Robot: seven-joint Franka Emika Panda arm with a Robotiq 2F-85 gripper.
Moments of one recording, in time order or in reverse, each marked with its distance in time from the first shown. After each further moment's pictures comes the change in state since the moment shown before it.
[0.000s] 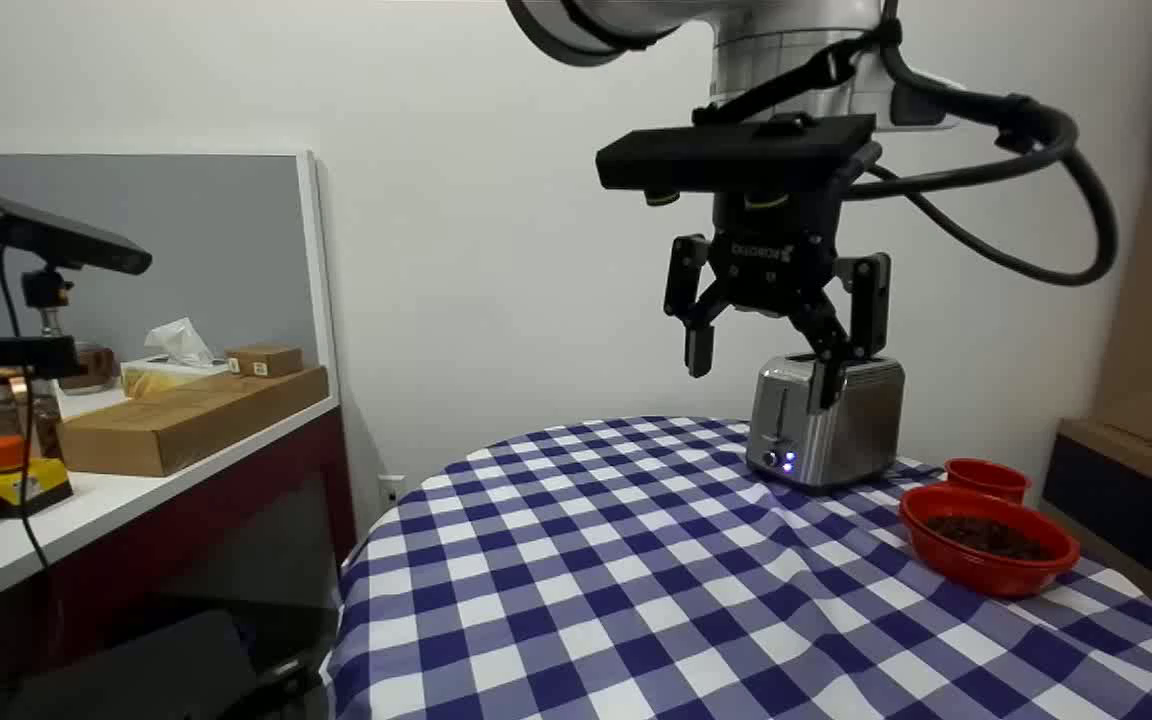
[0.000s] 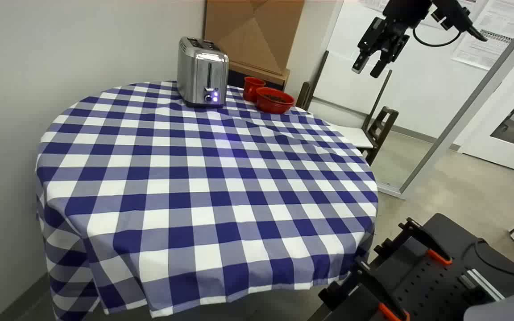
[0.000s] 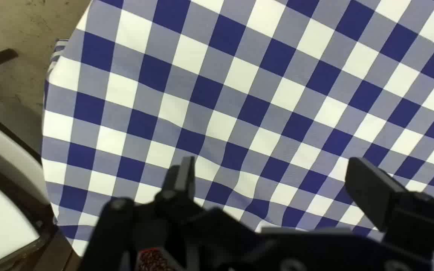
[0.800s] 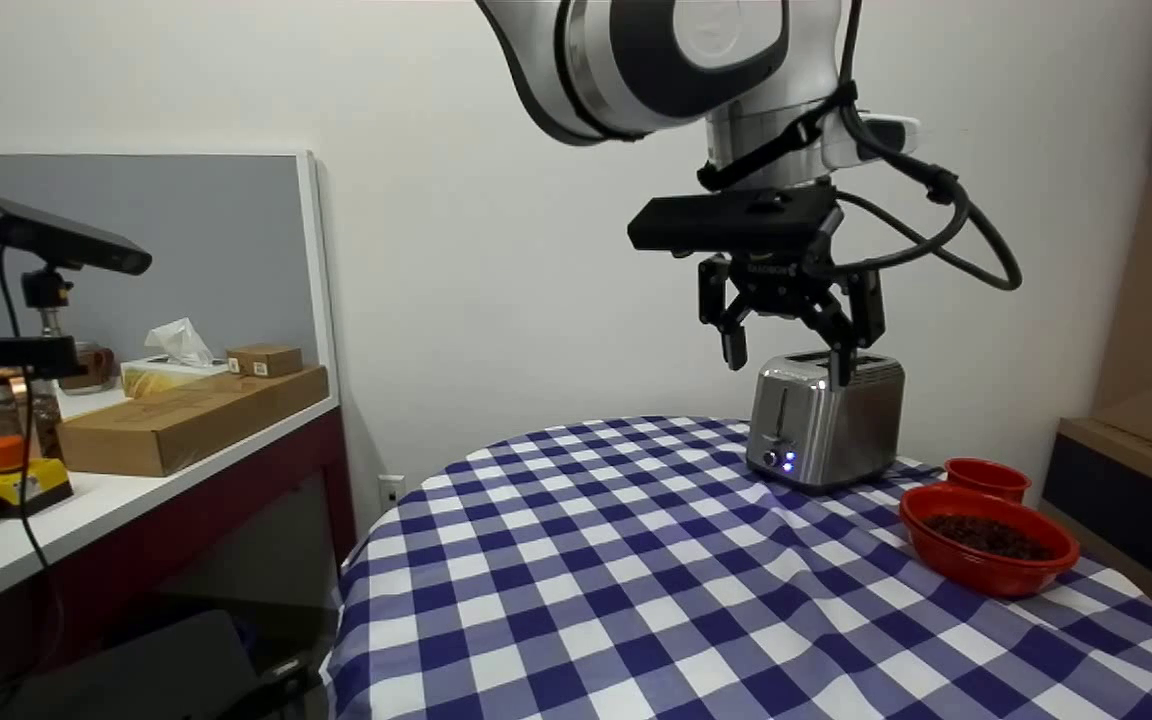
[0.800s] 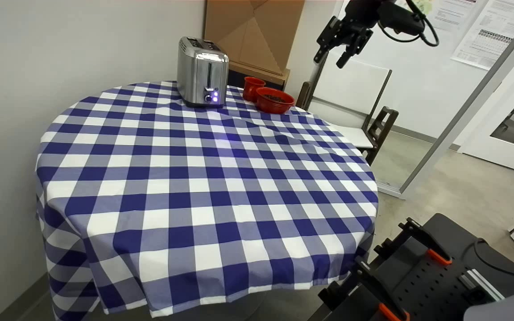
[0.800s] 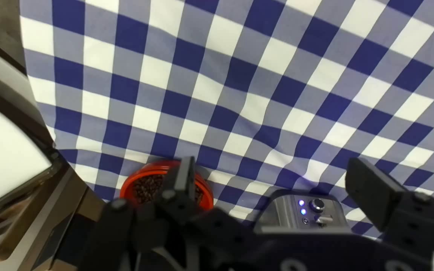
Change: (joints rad) arm -0.004 0.168 0.114 0.070 0.019 0.307 0.113
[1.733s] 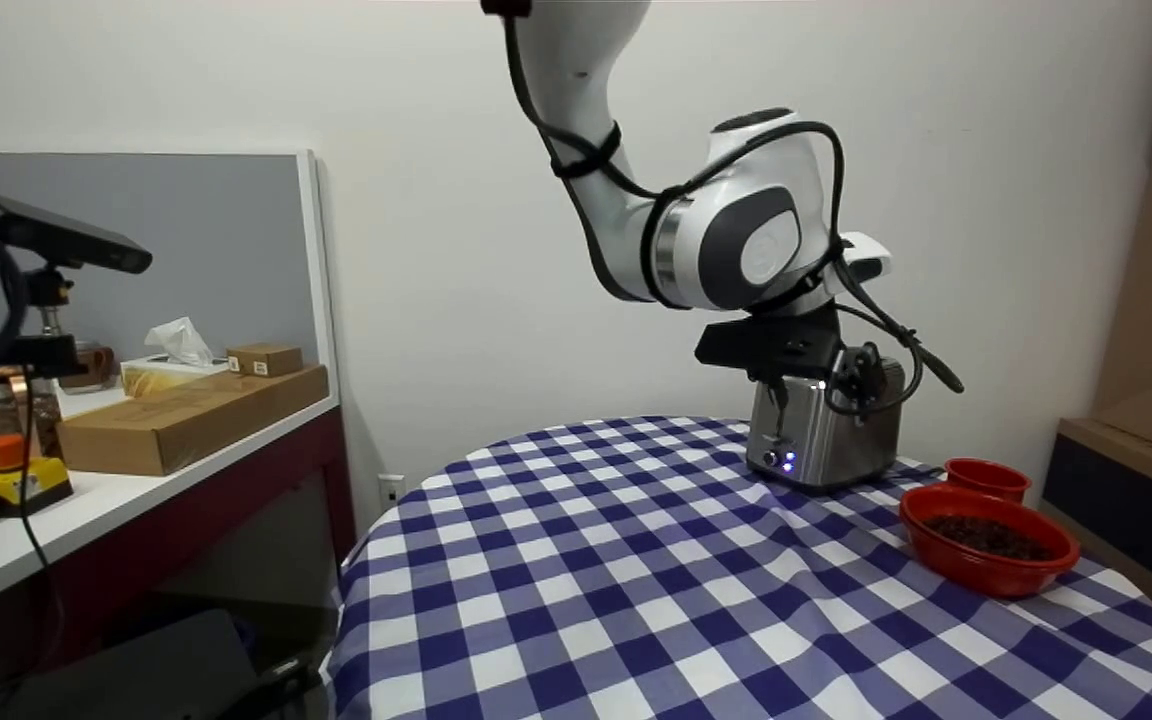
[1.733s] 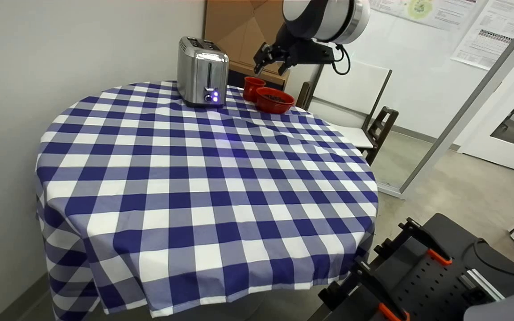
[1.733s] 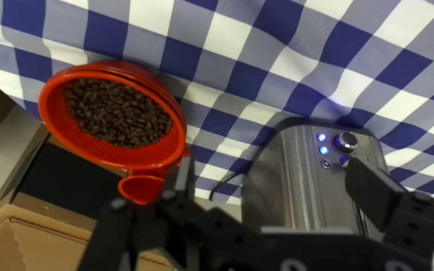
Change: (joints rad) arm 0.008 0.528 0.097 0.394 -0.051 0.362 0.142
